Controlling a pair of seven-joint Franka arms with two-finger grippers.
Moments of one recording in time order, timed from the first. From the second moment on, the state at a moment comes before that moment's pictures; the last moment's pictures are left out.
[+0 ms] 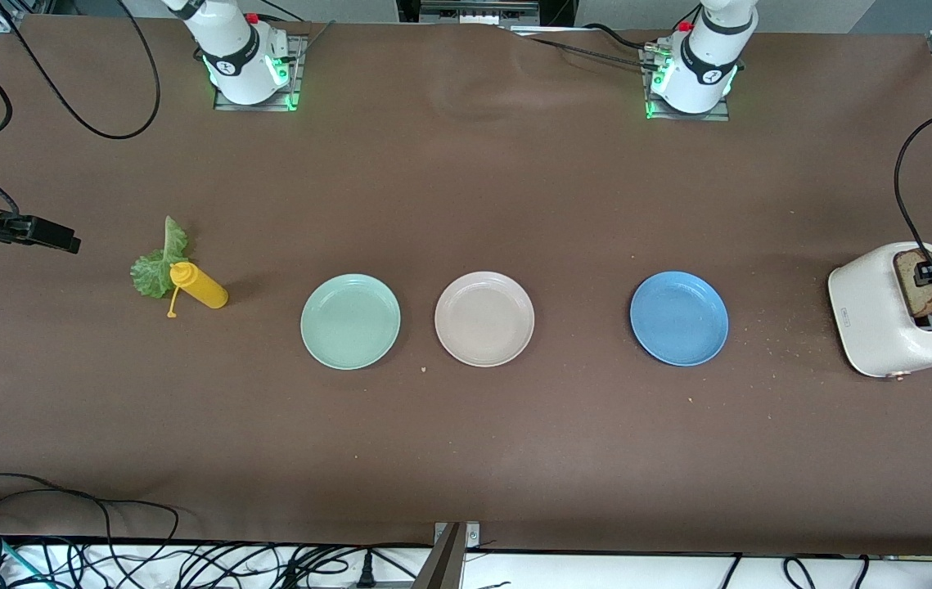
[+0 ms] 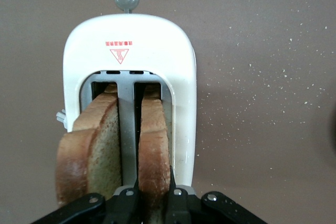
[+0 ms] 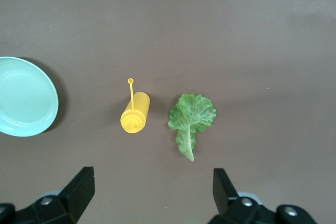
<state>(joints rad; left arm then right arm) 0.54 0.30 -0.16 -1.80 0.18 2.02 0.21 -0.07 0.20 0.00 -1.49 -0.03 1.57 0.07</state>
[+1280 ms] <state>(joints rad) 0.25 0.32 -0.18 -1.71 -0.54 1.72 0.23 -0.07 0.21 0.00 -1.49 0.01 1.57 0.07</state>
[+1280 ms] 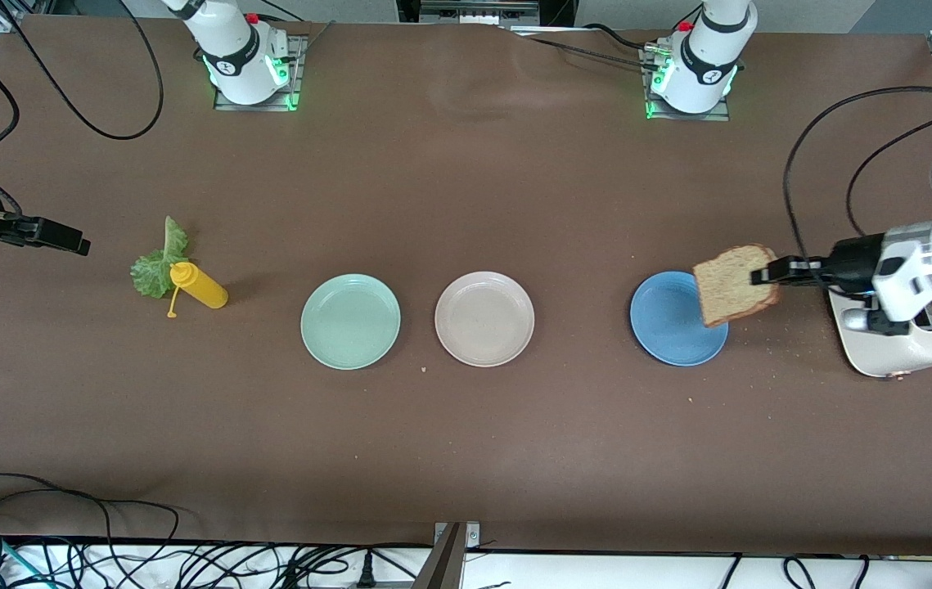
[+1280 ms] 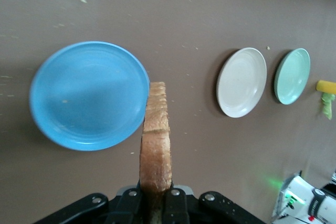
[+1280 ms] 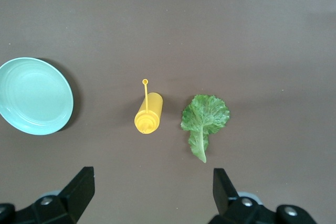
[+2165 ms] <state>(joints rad) -0.08 0.58 -0.19 -1.71 -1.04 1.92 0.24 -0.07 0.21 0.01 -1.49 0.01 1.57 0.07</state>
